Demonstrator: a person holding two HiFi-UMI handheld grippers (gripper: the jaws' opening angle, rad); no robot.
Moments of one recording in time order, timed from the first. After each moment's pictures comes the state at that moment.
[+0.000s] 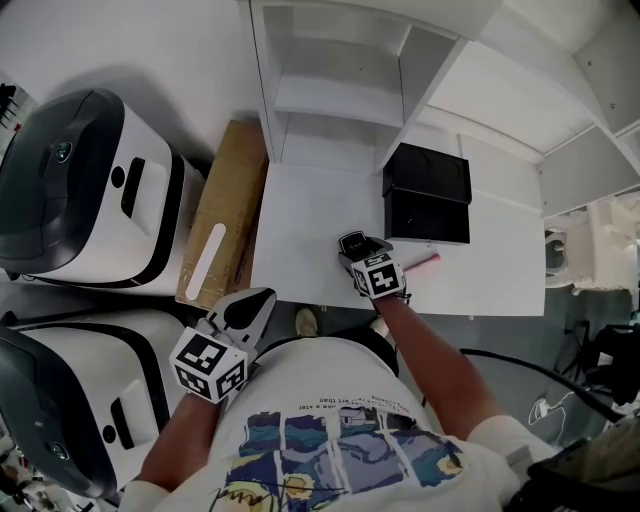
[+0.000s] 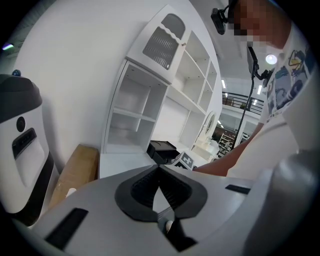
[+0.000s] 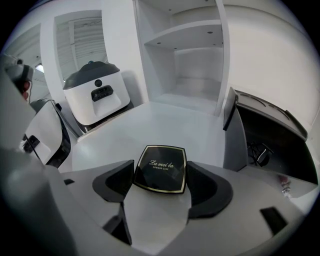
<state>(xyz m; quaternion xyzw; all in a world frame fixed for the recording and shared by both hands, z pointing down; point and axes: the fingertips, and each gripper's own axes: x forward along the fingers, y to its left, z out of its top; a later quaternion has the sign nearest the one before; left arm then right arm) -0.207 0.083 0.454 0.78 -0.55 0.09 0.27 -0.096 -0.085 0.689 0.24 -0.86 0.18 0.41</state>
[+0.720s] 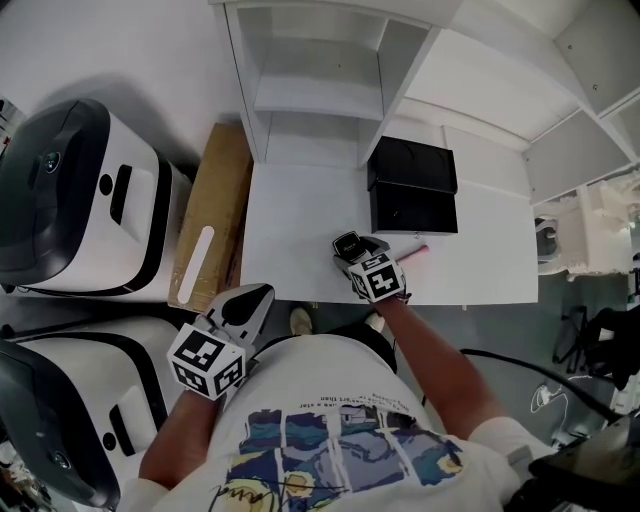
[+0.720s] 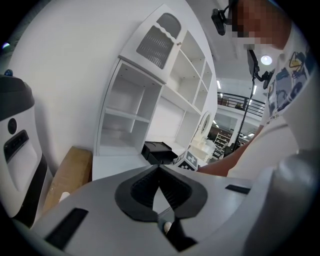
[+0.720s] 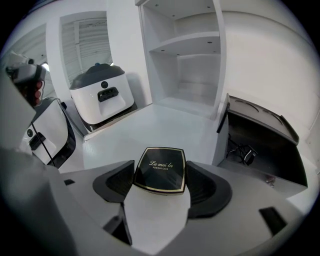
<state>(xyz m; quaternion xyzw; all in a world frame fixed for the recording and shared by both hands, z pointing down) -0.191 0.074 0.451 0.80 -0.53 0.09 0.26 -0.078 -0.073 0.665 0.23 -0.87 0.17 0.41</state>
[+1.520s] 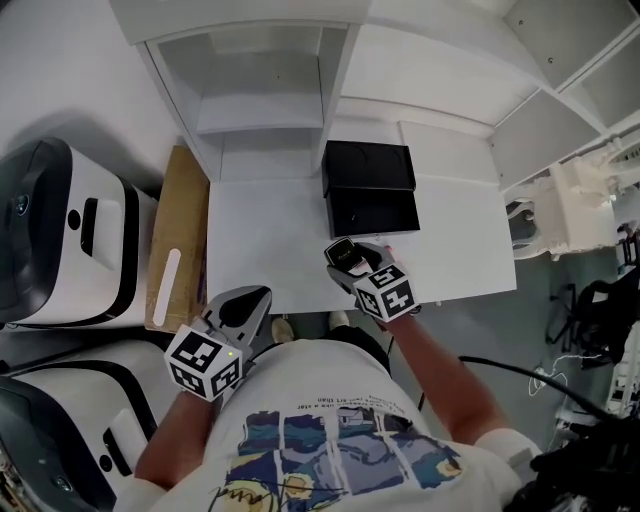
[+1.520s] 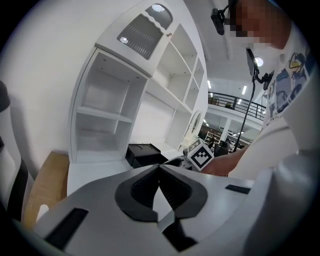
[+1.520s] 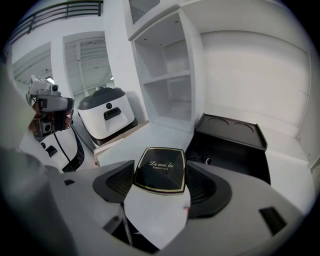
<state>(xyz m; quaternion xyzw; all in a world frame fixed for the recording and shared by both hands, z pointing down) -0.127 0.026 0.443 0.83 -0.48 0.09 0.25 -0.009 -0.083 0.577 0.24 -0.89 0.19 0.35</state>
